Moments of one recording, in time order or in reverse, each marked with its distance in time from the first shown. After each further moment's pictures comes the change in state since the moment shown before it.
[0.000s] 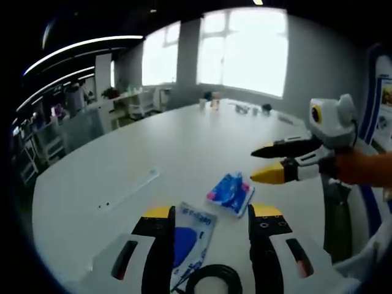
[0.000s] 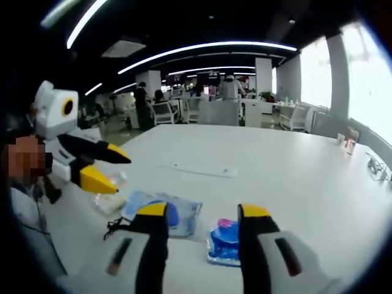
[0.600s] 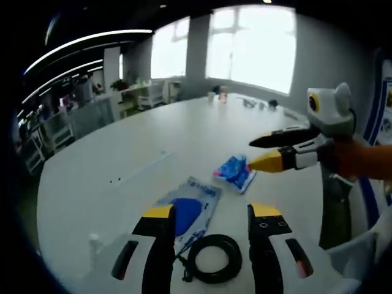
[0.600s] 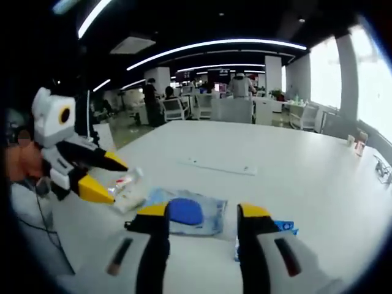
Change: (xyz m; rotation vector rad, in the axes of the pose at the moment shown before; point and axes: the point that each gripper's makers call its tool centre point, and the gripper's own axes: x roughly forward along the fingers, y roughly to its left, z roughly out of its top) left arm -0.047 0.008 -0.048 -0.045 0.040 0.048; right arm 0.007 0.054 -0.007 -0.017 0.026 0.061
